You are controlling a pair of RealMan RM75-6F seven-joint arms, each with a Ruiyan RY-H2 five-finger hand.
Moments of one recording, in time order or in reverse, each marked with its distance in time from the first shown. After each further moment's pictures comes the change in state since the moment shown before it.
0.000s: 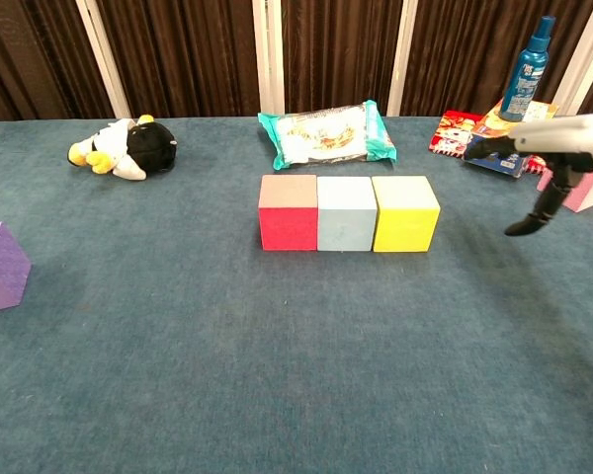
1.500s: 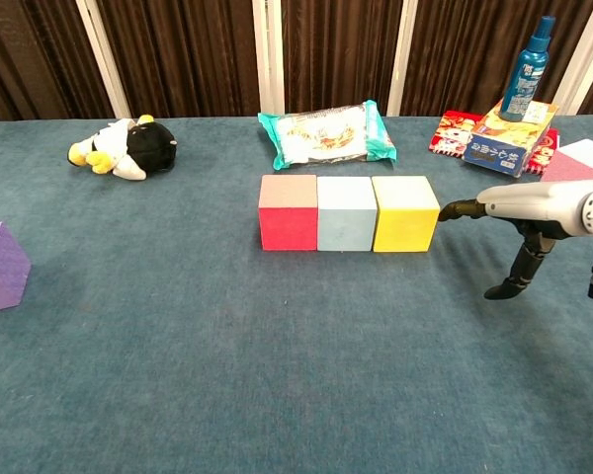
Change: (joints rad) left arm -0.003 0.002 0.005 0.000 -0.005 -0.010 -0.006; right arm -0.023 -0.113 0.004 0.006 0.013 -0.037 -0.088
